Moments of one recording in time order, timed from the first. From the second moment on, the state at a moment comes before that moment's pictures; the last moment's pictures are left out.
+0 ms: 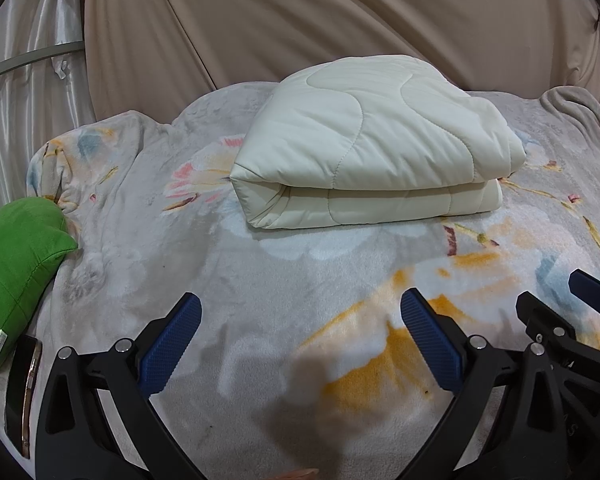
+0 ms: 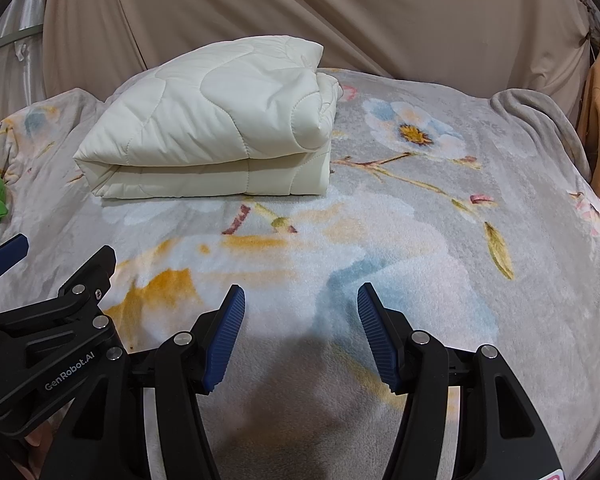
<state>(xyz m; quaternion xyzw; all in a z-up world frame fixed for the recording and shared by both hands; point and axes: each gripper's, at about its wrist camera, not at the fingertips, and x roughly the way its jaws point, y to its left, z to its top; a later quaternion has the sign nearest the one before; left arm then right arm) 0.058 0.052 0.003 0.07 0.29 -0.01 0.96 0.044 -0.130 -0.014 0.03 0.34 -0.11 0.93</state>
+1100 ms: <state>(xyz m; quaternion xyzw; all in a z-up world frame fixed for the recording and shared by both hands) 0.054 0.053 0.004 0.07 0.28 -0.01 0.96 0.044 -0.130 -0.013 0.03 0.34 -0.11 0.94</state>
